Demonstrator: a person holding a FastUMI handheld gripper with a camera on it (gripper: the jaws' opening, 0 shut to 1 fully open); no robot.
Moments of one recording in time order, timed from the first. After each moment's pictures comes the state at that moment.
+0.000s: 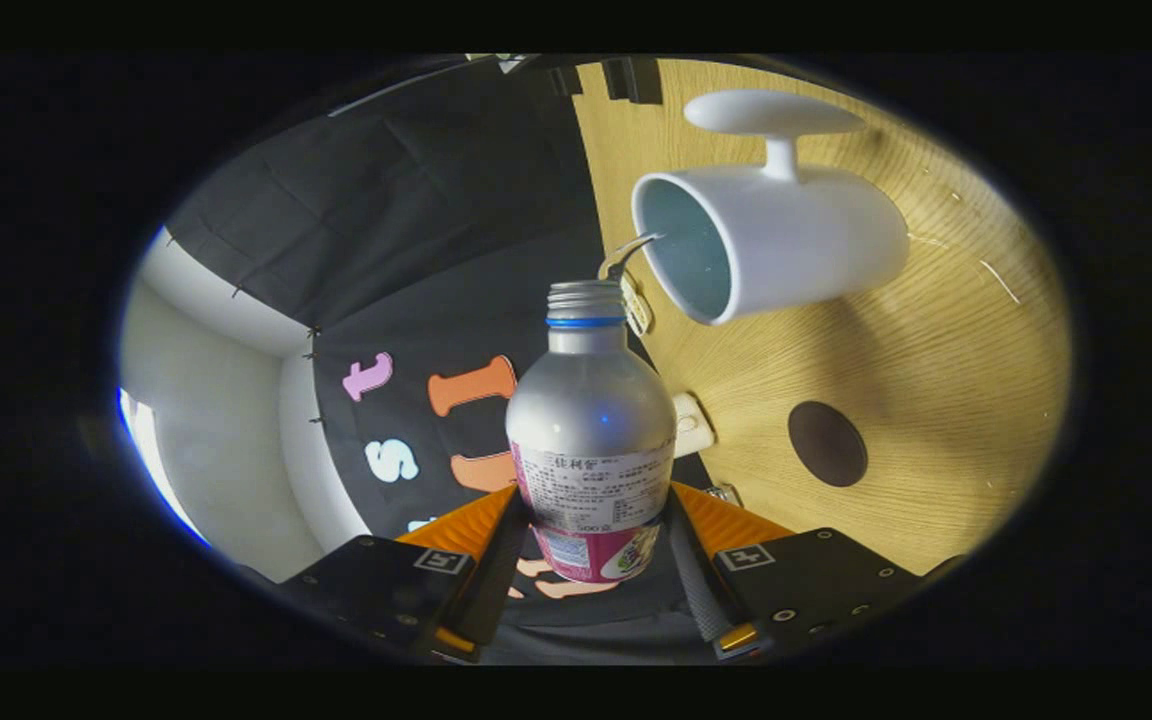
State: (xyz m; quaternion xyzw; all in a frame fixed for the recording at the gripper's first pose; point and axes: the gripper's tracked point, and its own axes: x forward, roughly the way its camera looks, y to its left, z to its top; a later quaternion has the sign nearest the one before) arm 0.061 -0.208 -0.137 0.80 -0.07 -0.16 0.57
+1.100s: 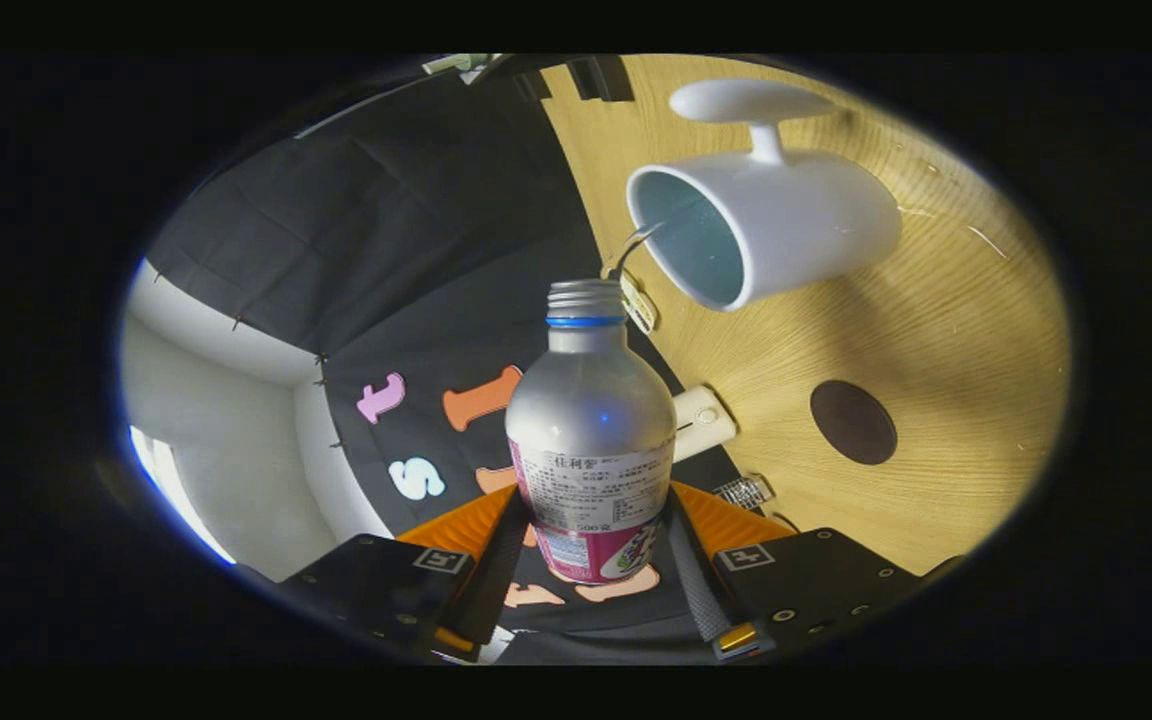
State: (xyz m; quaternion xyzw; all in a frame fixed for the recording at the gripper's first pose) arm 0.067 -0.209 -0.128 0.83 -0.09 -0.16 0.53
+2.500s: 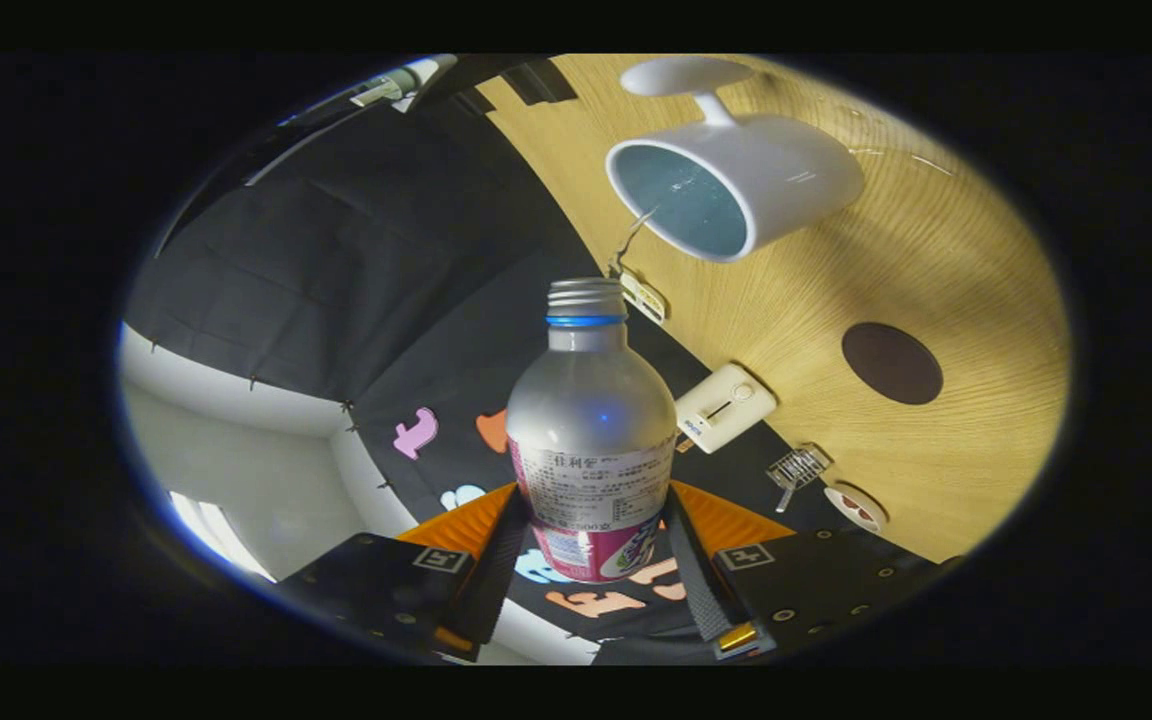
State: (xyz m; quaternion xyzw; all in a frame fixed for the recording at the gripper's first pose) arm 0.074 -0.211 -0.100 0.88 -0.14 -0.13 0.44
